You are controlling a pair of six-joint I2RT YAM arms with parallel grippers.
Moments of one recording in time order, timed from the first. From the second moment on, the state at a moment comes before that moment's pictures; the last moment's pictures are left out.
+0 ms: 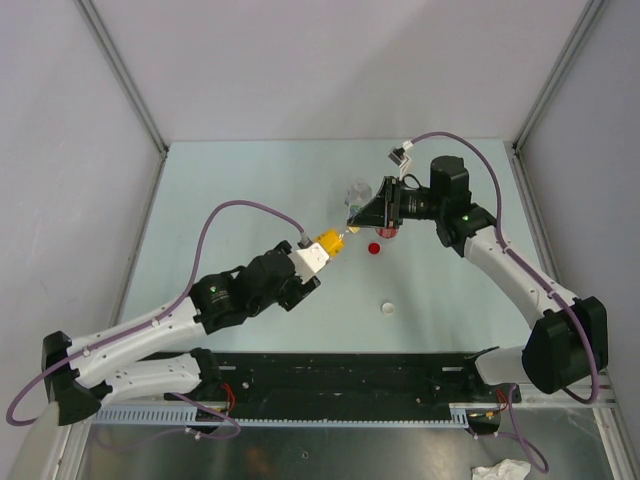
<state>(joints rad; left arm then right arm) -1.04 0.98 0.85 -0.56 -0.37 0.12 0.39 1.35 1.11 -0.05 -0.93 0.67</state>
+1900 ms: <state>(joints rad) -0.91 0.81 0.86 -0.33 0.72 -0.09 0.45 0.96 1.15 0.16 -1.24 0.36</state>
